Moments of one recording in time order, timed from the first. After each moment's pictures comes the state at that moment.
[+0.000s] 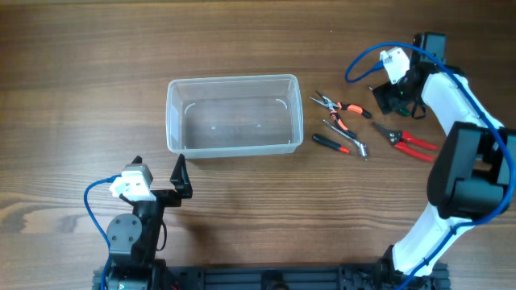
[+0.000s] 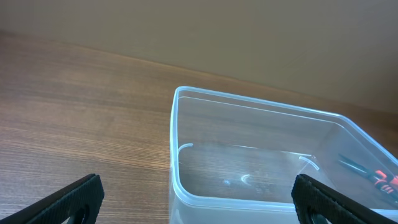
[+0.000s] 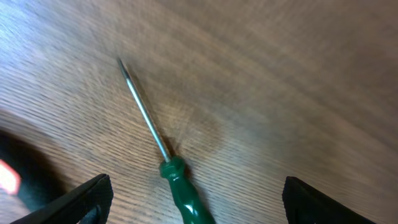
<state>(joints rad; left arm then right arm) -0.07 0.05 0.04 -0.14 0.01 -0.26 -0.16 2.01 1.37 -0.56 0.02 -0.63</state>
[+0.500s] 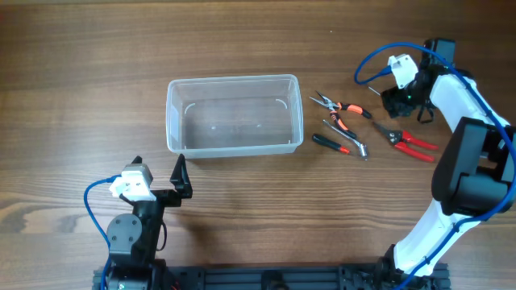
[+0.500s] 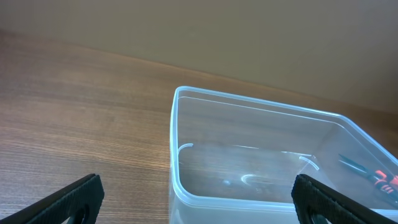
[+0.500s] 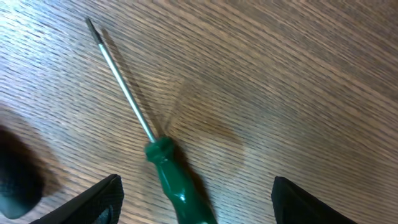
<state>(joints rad) -0.07 0.05 0.04 -0.14 0.01 -0.26 -0.21 2.03 1.37 -0.59 -0.04 -0.61</state>
